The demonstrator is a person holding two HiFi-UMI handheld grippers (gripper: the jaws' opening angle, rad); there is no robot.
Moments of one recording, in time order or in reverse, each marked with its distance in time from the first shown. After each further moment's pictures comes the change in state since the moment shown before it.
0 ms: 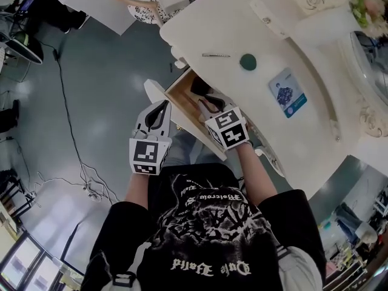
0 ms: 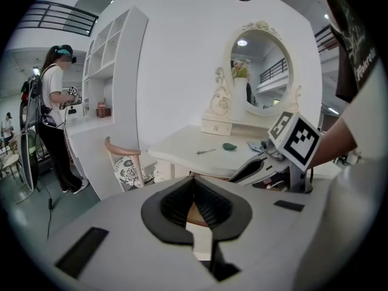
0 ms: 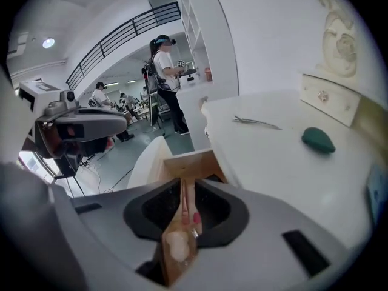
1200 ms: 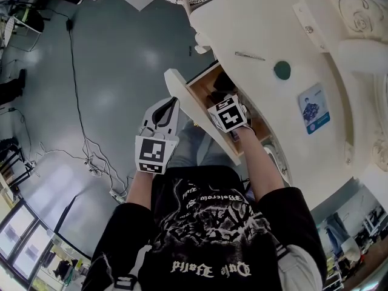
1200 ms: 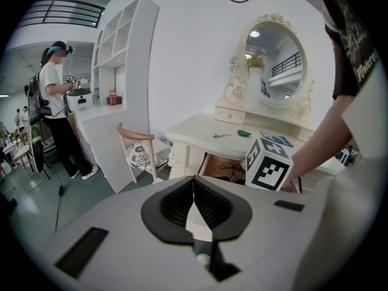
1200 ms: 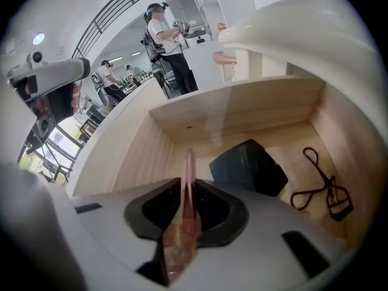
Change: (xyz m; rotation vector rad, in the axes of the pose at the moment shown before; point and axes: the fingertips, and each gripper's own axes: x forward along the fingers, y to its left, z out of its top) left arm -0.004 0.037 -0.037 -0.053 0.092 0.063; right arm 0.108 0.014 -0.064 -0.043 0.301 0.125
